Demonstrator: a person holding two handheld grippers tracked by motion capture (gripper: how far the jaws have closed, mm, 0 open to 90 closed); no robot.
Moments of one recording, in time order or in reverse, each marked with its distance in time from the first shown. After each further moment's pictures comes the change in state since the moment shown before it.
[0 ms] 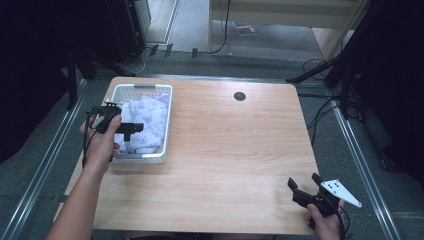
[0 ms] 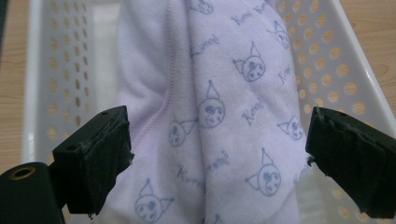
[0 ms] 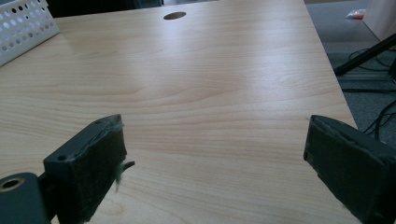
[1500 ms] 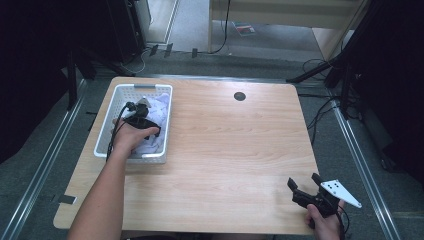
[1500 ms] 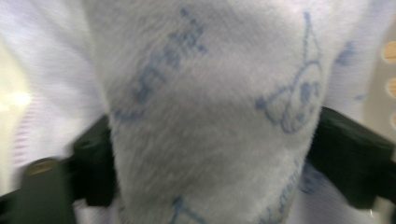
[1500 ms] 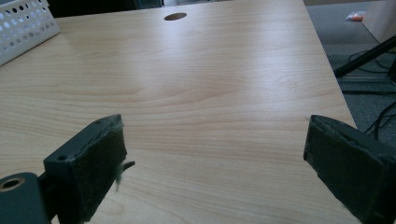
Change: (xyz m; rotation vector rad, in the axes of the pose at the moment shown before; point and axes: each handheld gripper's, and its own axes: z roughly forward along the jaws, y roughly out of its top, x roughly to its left) left arm -0.022 0.022 0.089 0.342 0.069 0.072; right arm 0.001 0.000 -0.001 -0.002 0.000 -0.005
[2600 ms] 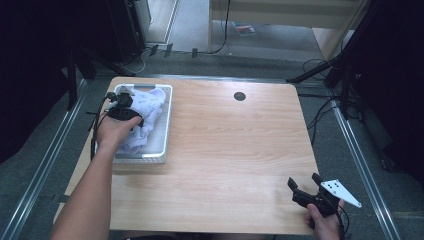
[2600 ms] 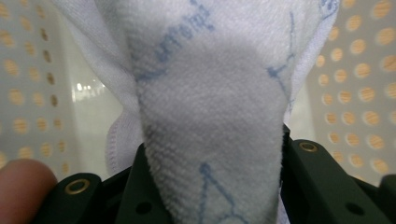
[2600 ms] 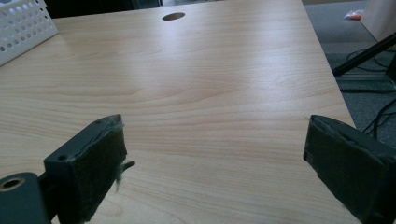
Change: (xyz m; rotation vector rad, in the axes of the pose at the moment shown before) left arm 0.027 -0.002 -0.059 -0.099 -0.067 -0.073; right arm 0.000 0.000 0.000 -0.001 -0.006 0.003
